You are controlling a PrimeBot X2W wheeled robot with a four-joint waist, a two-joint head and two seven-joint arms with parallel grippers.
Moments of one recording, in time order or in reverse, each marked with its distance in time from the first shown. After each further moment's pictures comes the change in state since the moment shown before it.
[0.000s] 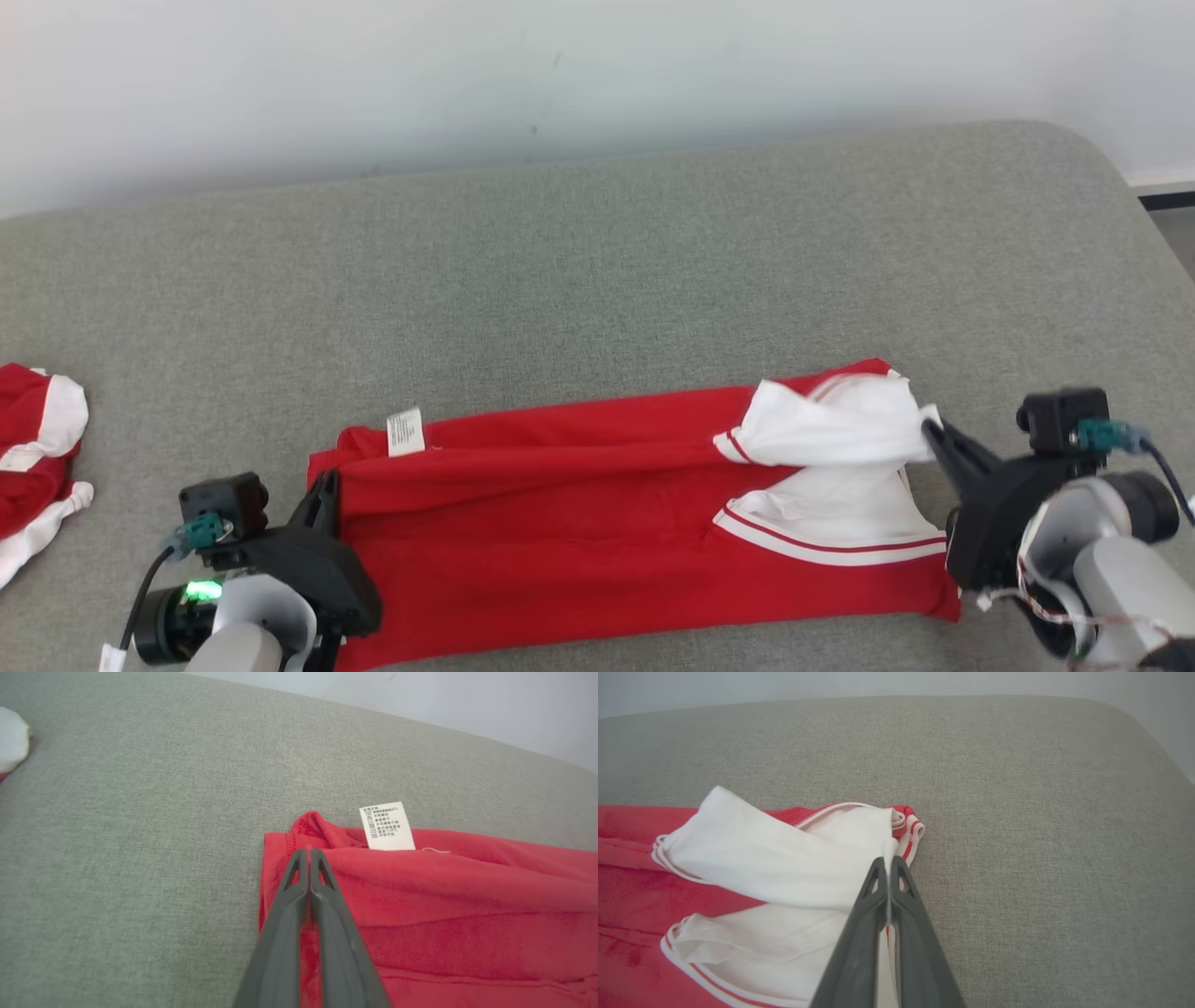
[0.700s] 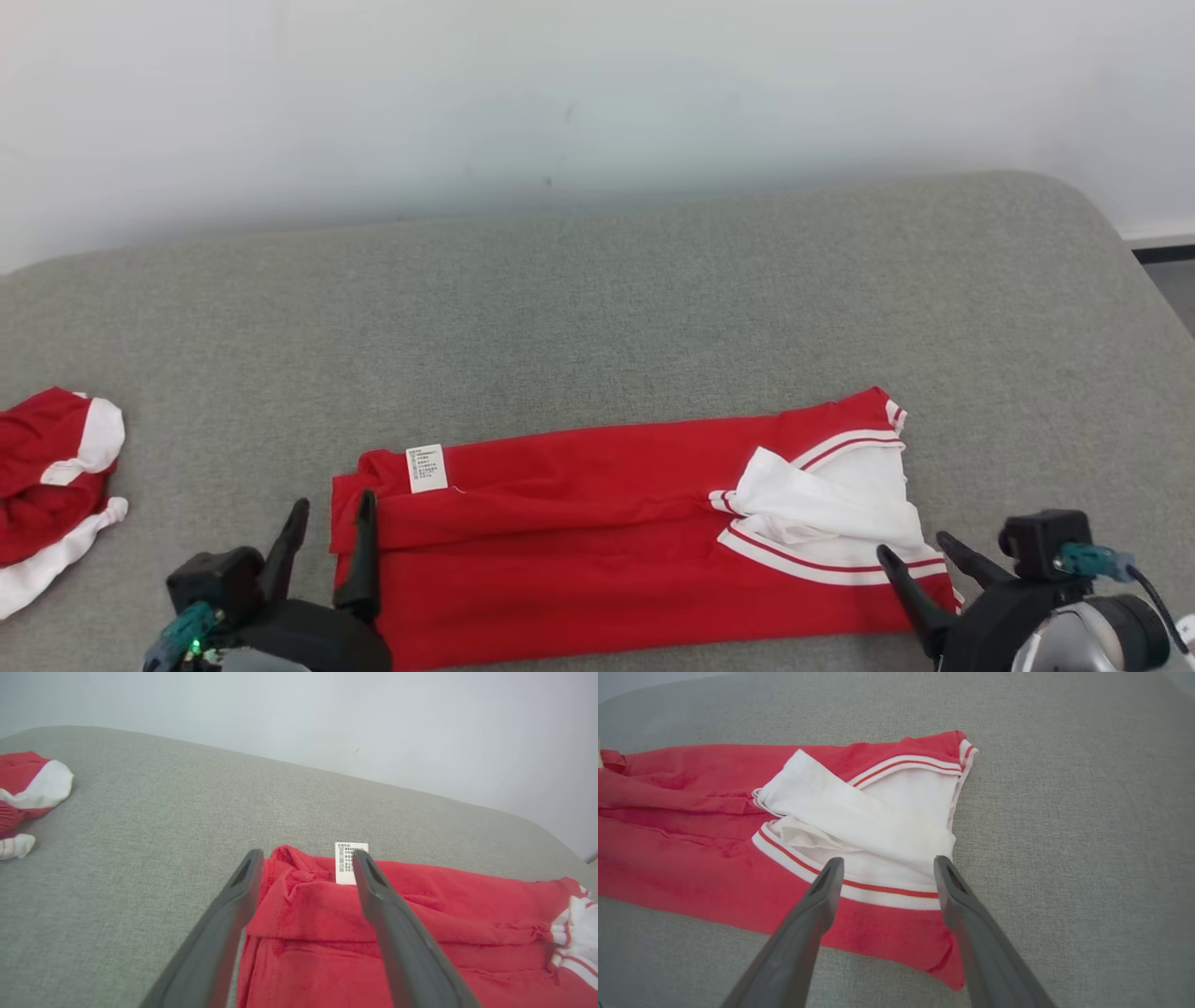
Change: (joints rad) left arm 0.151 -0.019 0.032 -0.113 0.023 -0.048 -0.192; right arm 0.335 0.072 -0.133 -0.316 -0.112 0.000 0.142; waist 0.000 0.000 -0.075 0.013
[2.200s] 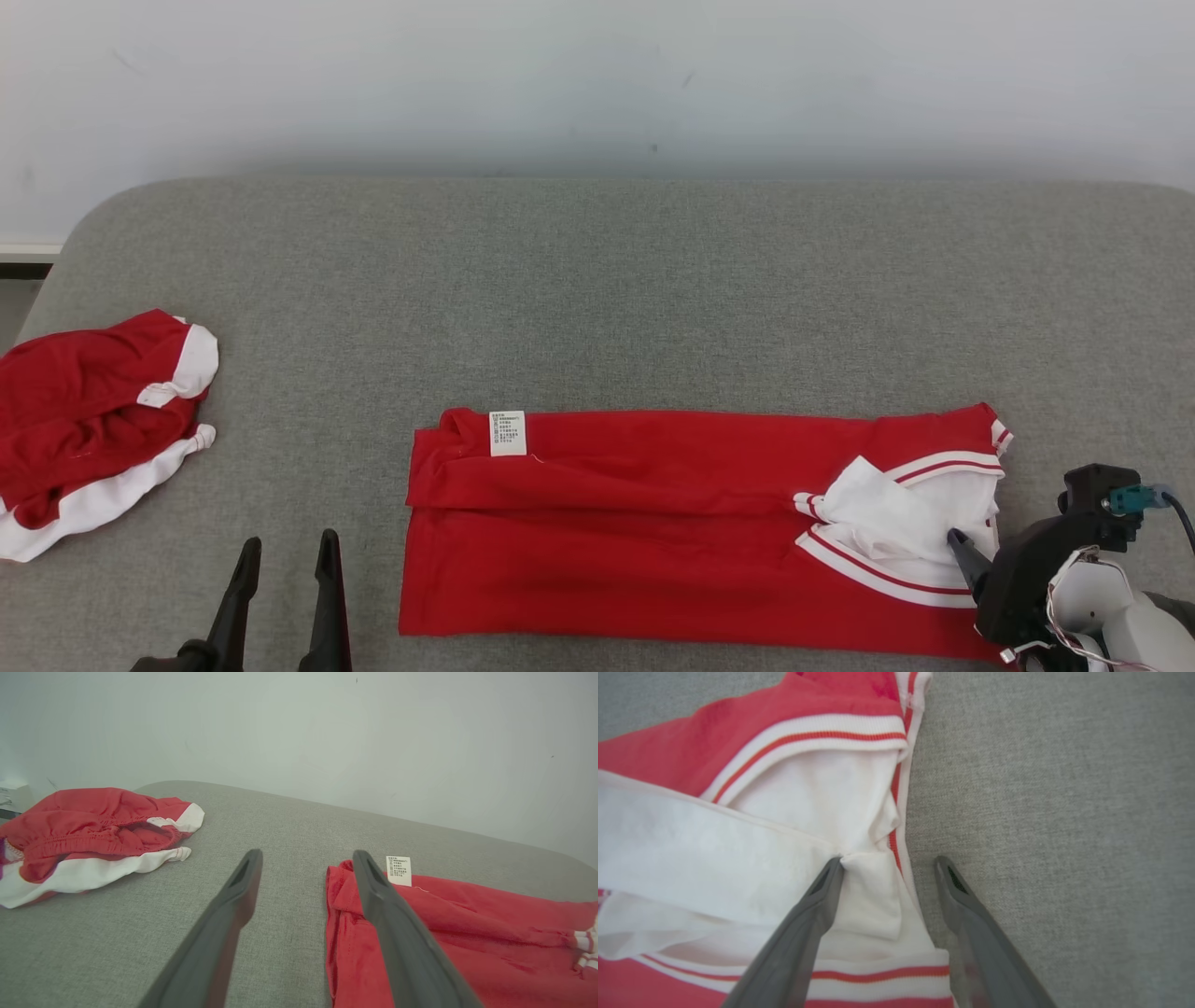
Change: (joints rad) left arm 0.299 -0.171 0.337 -0.373 0.362 -0.170 -0.005; right arm -0.214 0.104 -0.247 0.432 -0.060 0.000 0.110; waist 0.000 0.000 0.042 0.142
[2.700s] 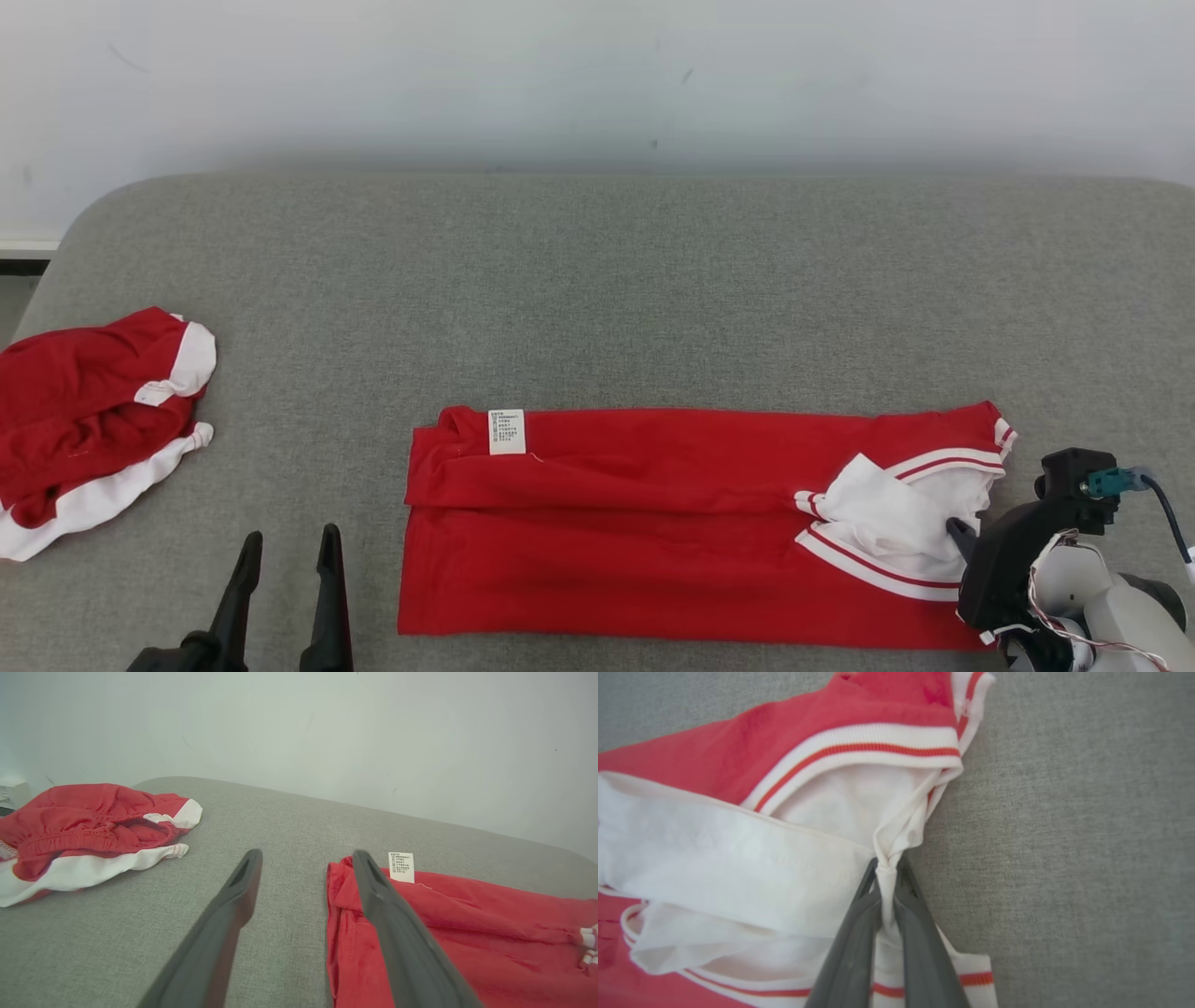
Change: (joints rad) left arm -0.017 0.000 -0.006 0.023 0.004 0.005 0.000; right arm -0.061 0.002 0.033 0.063 0.041 0.002 0.003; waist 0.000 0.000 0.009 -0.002
